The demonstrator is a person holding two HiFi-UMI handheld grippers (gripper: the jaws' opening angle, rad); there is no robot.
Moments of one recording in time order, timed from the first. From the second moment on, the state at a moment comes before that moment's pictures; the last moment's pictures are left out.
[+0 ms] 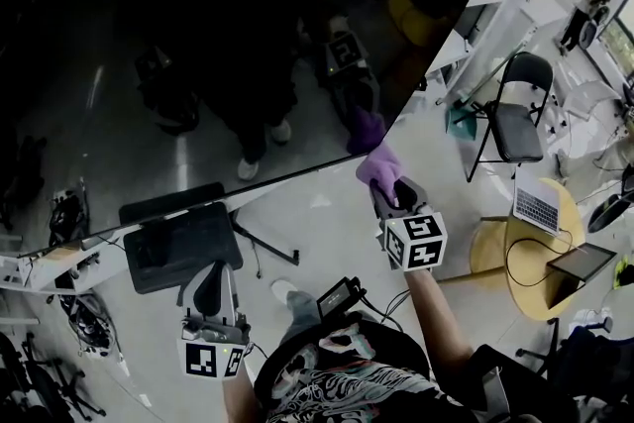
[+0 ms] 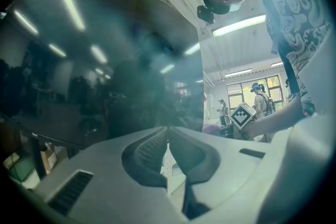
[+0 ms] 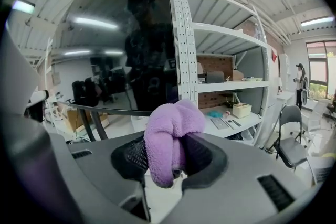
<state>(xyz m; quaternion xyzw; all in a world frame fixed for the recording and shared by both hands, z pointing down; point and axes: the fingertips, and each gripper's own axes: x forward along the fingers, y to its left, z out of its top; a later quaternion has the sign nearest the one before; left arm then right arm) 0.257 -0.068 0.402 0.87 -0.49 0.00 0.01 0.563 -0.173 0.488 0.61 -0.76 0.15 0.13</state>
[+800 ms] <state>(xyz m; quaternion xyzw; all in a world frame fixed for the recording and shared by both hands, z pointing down) 0.255 -0.049 0.413 0.84 -0.54 -0.01 0.02 0.540 -0.192 0.484 0.54 -0.82 0.15 0.13</state>
